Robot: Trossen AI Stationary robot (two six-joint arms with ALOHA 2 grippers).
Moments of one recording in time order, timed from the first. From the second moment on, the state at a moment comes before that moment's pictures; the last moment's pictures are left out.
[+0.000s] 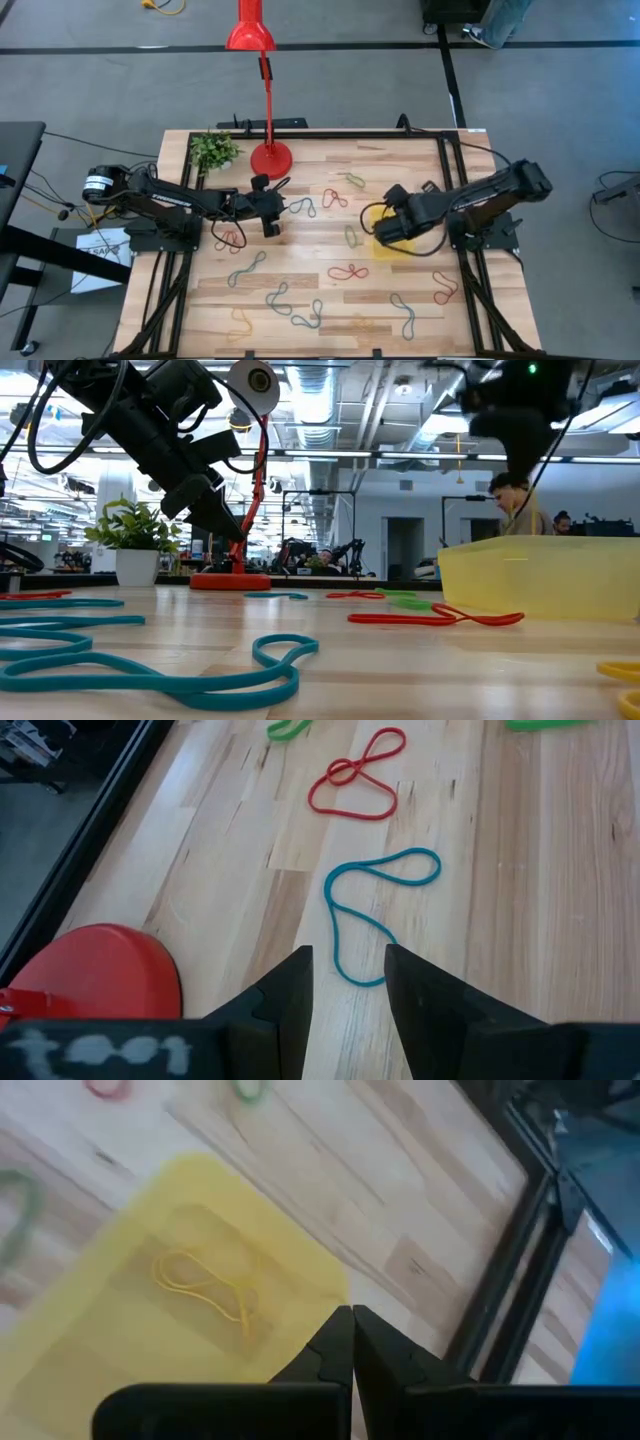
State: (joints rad) left arm 0.03 1.33 0.55 0.04 -0.37 0.06; right arm 0.26 1.53 1.20 -1.47 0.52 1.13
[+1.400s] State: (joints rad) left arm 0.03 1.33 0.55 0.12 -0.37 0.09; right arm 0.62 1.67 1.33 -0.78 0.09 0.73
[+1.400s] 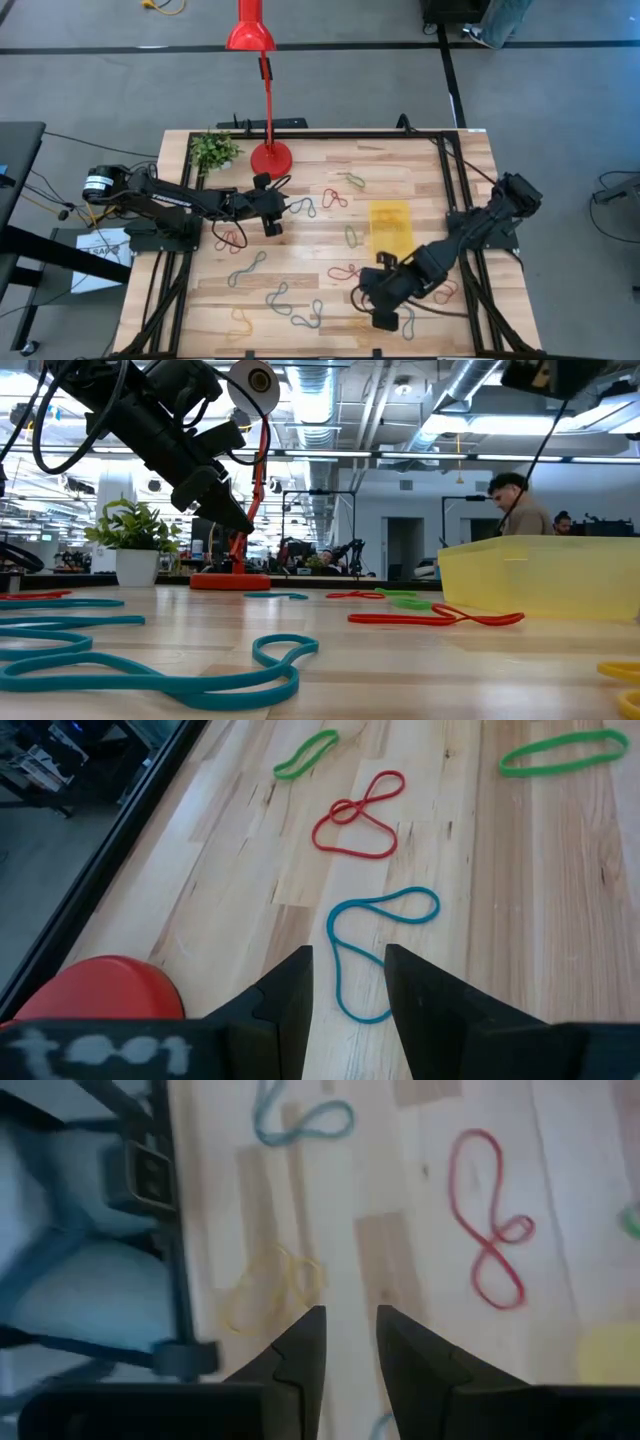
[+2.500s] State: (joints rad) left arm 0.03 1.33 0.55 0.21 -0.34 0.31; right arm 0.61 2.02 1.33 -0.51 -0.14 1.20
